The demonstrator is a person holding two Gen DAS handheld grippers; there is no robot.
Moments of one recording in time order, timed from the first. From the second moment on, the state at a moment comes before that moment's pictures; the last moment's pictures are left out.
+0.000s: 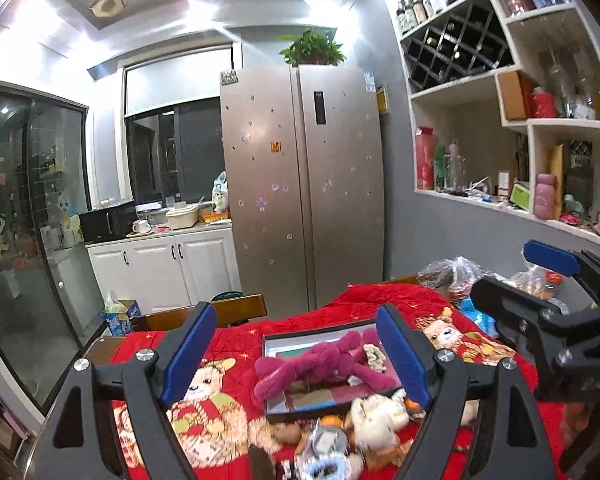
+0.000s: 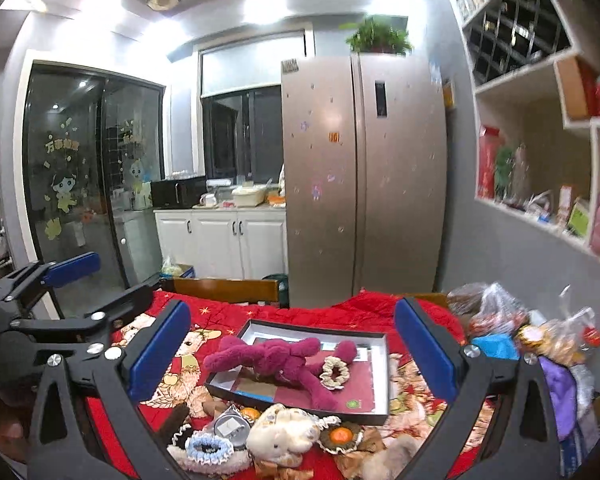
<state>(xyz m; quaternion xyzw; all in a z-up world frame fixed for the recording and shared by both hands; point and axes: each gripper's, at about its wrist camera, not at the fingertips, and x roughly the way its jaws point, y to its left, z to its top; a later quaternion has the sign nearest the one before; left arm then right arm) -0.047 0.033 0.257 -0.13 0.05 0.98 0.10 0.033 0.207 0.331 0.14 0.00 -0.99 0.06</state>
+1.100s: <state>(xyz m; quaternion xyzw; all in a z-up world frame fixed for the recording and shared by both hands) -0.019 -0.005 0.074 -0.32 0.00 0.94 0.11 0.107 0.201 0.165 0.22 -0.03 -0.97 0.07</state>
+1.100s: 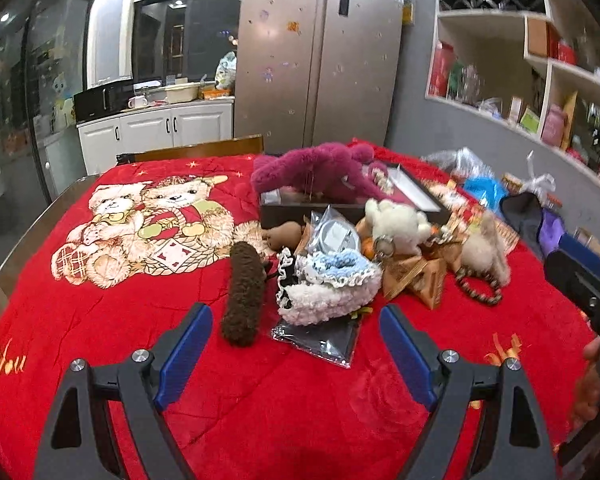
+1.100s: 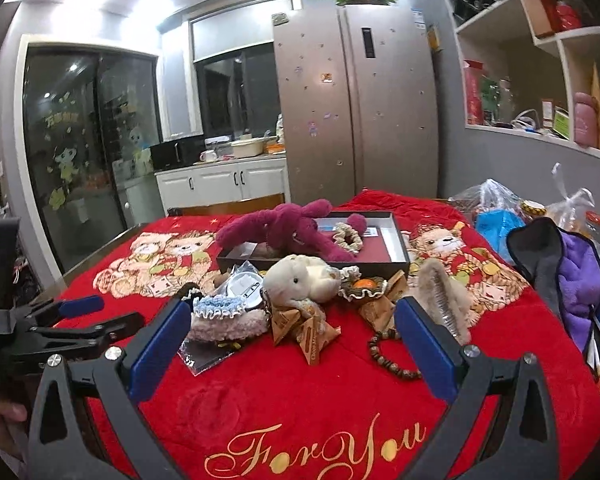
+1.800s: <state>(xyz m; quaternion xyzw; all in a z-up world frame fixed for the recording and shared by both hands) -0.099 0.024 0.020 -0.40 0.04 0.91 0.14 -0.015 0.202 0.074 0.37 -0.05 -0.92 0.11</state>
